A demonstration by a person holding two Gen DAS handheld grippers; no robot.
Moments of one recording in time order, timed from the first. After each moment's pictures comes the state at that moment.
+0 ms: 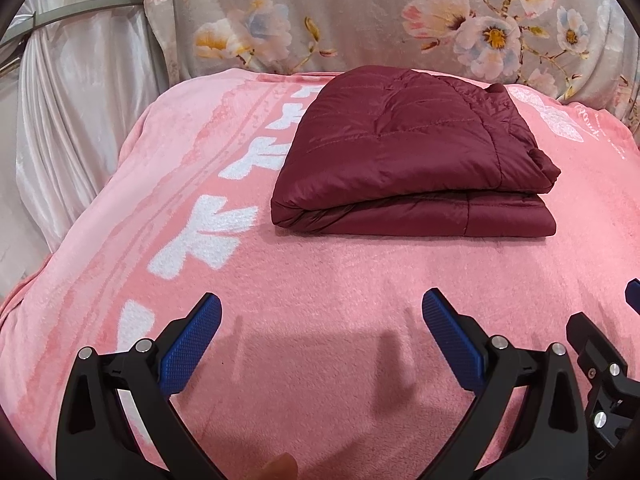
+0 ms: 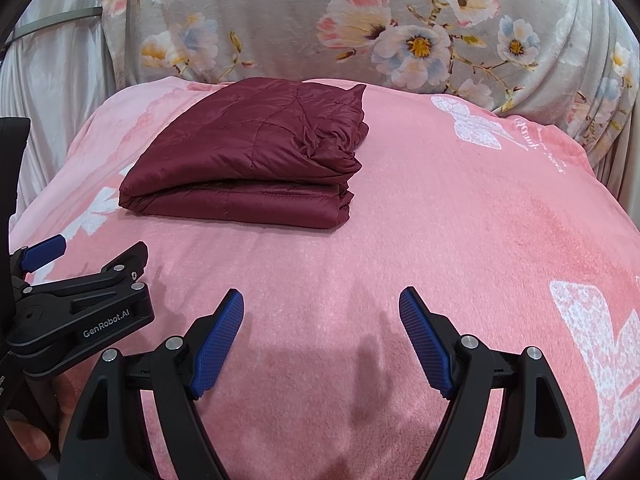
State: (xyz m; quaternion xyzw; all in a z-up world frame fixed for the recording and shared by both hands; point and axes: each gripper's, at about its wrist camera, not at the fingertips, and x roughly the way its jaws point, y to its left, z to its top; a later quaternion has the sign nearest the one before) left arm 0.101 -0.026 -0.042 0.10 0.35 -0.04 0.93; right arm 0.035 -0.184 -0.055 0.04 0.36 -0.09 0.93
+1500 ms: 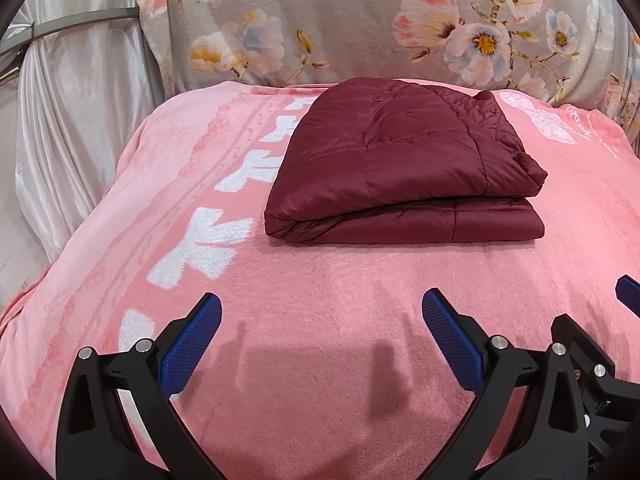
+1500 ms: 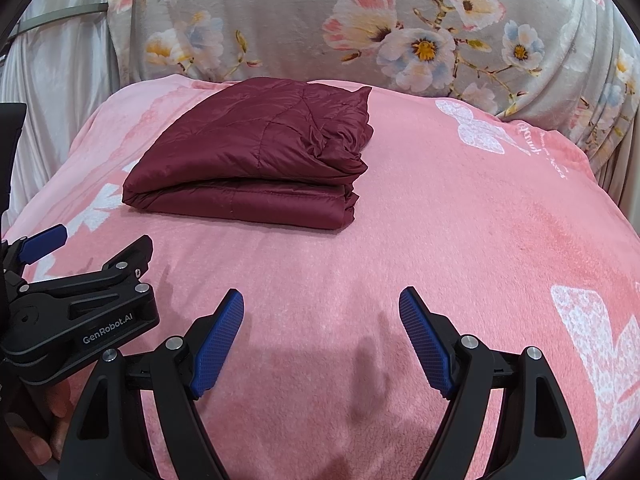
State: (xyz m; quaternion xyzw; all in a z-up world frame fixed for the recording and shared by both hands) left arm 0.094 -0.030 -0.039 0.10 0.33 -0.05 0.94; right arm 0.036 -0.175 -0.054 0.04 0.36 -0.10 0.93
